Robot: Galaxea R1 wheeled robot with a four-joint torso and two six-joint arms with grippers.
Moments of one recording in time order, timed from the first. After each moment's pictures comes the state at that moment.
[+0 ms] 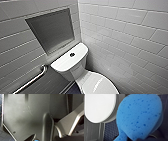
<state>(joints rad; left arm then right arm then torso) 1.48 2.96 -2.54 0.01 -0.10 0.08 -1.25 2.19 -1.62 0.33 0.35 0.09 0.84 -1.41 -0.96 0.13</state>
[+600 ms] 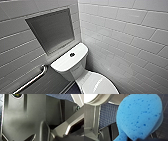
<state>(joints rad) 1.43 2.80 -2.27 0.01 -0.11 0.08 -1.46 2.26 -1.71 0.18 0.39 0.09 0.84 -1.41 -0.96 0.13</state>
